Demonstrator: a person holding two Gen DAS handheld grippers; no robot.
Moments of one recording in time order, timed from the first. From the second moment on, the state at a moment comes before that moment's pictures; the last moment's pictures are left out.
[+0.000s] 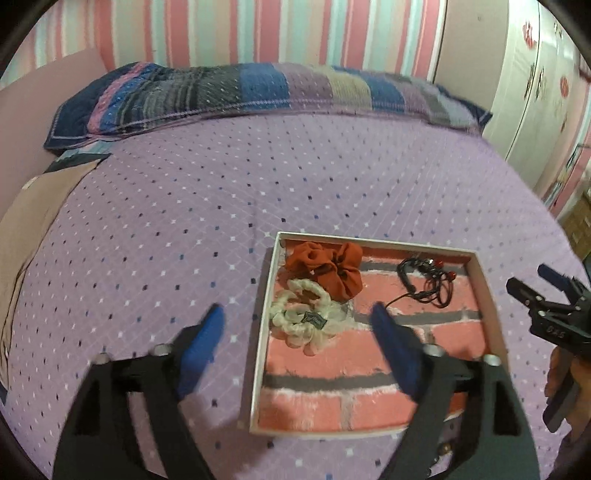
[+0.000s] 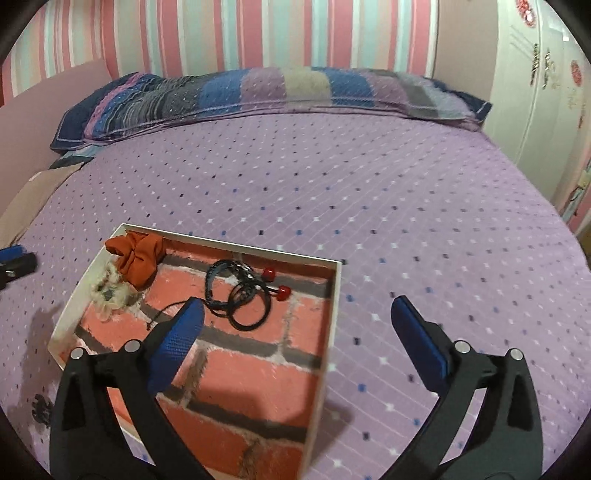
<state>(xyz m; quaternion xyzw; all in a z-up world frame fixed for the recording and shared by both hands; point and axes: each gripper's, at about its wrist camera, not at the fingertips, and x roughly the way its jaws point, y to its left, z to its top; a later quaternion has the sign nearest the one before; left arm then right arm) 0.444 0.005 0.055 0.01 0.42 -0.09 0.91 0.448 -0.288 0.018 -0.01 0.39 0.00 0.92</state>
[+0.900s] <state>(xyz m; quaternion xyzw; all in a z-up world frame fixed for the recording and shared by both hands) 0.242 0.049 0.058 0.04 0.35 -0.03 0.94 0.243 -0.287 0.045 -0.02 0.31 -0.03 0.95</state>
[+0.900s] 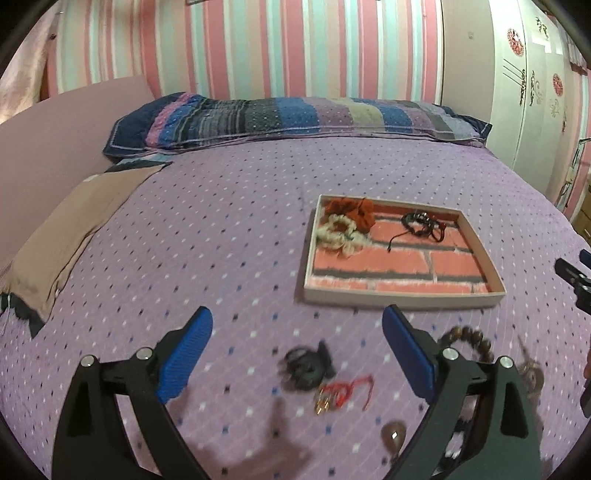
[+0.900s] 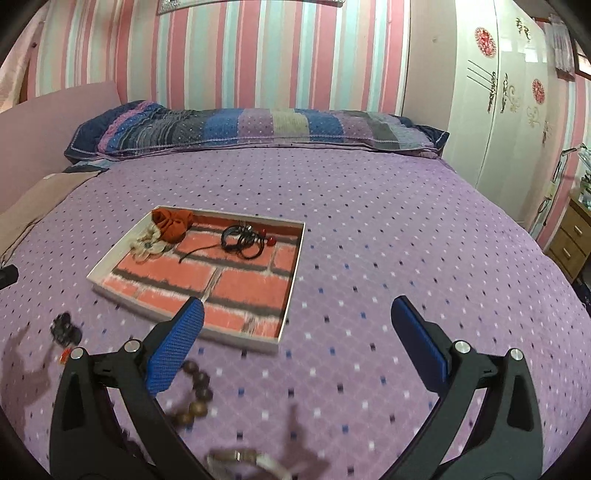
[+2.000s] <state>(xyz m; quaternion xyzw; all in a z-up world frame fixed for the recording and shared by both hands) 0.124 0.023 -0.043 0.00 0.39 -0.07 0.92 0.118 -0.296 -0.035 0.00 0.33 -0.04 0.94</state>
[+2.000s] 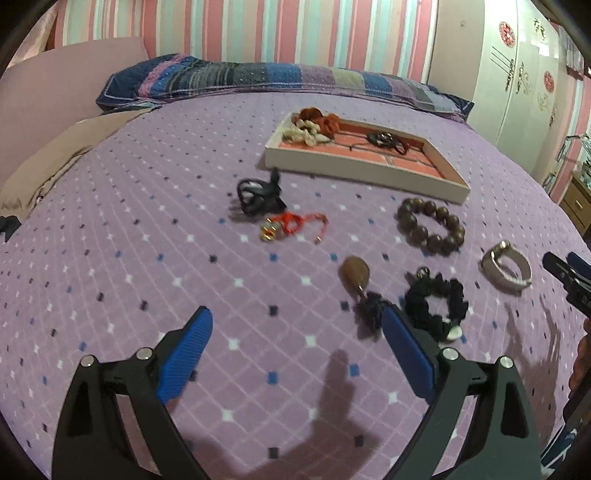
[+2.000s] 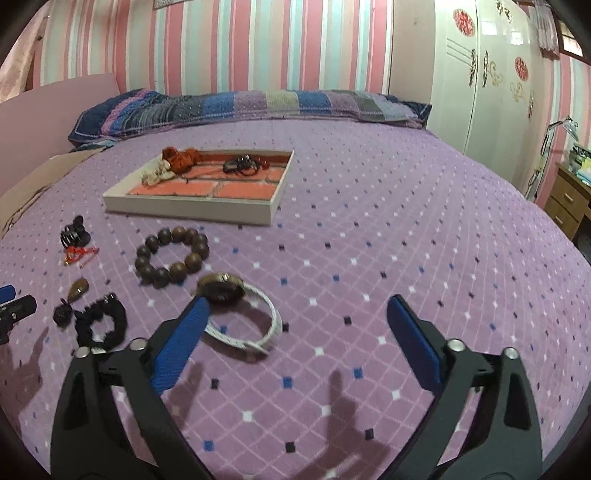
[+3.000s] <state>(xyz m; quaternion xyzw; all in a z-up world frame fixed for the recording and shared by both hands) 0.148 -0.009 -0.068 0.00 0.41 -0.10 0.90 0.141 -0.301 -0.063 0.01 0.36 -0.03 0.93</state>
